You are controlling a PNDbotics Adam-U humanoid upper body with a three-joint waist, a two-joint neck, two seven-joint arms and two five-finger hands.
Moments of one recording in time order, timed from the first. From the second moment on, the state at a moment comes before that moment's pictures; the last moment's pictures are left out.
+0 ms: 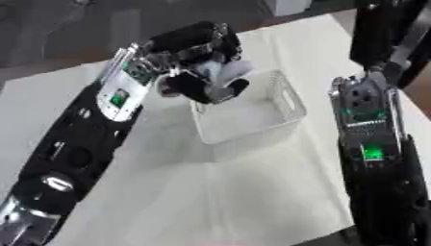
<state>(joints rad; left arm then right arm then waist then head) -0.94 0.16 -0.37 -1.16 -0.43 -0.69 -0.40 -0.52 -0.03 0.12 -1.99 0.88 0.01 -0.65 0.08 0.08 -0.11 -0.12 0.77</state>
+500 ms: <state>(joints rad) -0.94 0.10 -0.38 -1.09 -0.48 -0.73 -0.37 -0.52 -0.03 0.12 -1.99 0.87 0.01 -0.65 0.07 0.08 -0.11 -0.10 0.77</state>
